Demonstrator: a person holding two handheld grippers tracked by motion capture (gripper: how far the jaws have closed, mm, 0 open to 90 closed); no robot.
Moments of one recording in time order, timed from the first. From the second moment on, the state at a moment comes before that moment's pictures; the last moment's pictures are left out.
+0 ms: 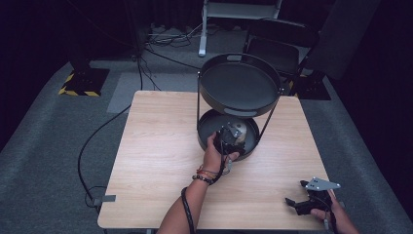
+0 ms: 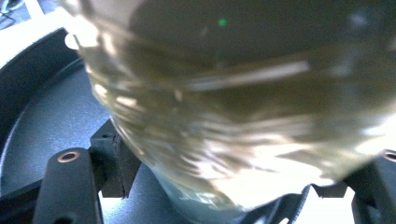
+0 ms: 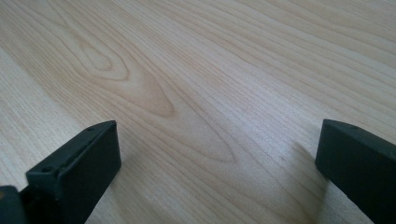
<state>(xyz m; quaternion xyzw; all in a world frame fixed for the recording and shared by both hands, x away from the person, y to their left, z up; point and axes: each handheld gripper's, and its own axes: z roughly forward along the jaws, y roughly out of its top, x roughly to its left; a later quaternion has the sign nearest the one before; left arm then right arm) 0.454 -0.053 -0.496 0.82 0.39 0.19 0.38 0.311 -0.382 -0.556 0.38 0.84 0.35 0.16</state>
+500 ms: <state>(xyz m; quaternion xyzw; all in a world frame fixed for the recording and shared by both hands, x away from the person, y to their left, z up) 0.450 -0.050 -0.488 0.82 0.38 0.21 0.38 0.311 -0.382 -0.556 0.38 0.84 0.35 0.16</state>
